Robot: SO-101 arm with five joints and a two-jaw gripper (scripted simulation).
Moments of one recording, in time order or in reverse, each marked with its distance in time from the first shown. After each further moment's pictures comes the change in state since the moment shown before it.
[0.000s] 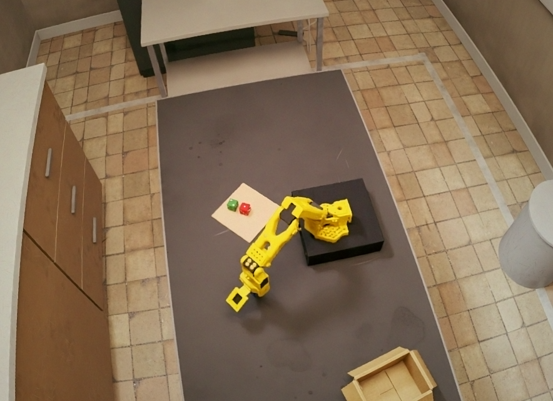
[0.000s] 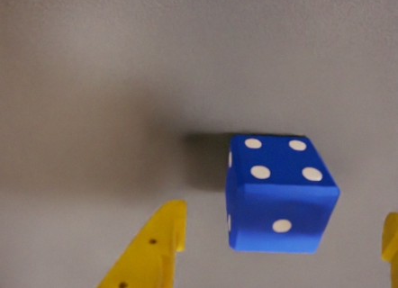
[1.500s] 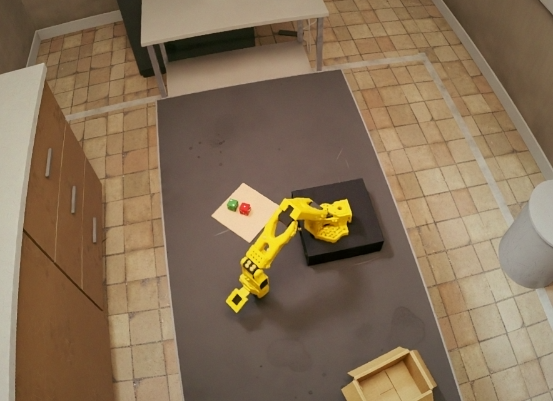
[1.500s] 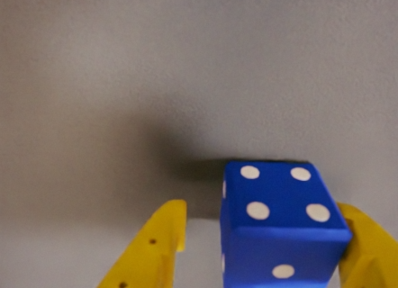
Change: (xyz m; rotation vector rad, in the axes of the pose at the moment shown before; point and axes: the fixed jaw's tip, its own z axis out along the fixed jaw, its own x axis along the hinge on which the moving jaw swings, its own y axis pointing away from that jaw) arm -0.001 -0.002 0.012 0.000 -0.009 0.008
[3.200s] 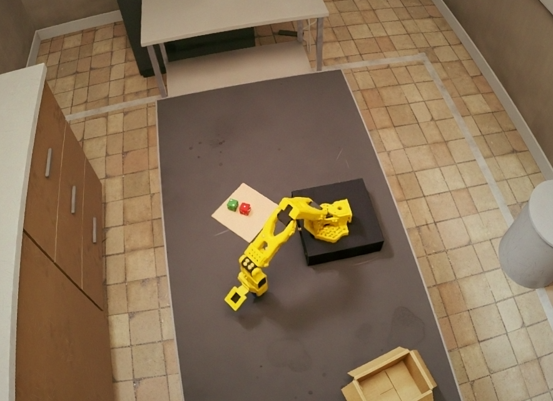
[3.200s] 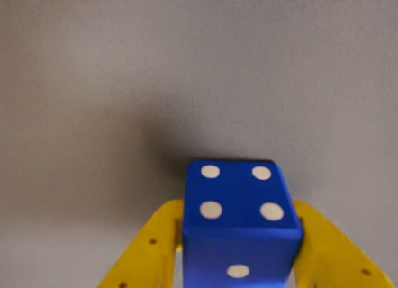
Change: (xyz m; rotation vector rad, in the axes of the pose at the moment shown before) arm 0.002 -0.006 0.000 0.000 0.011 0.001
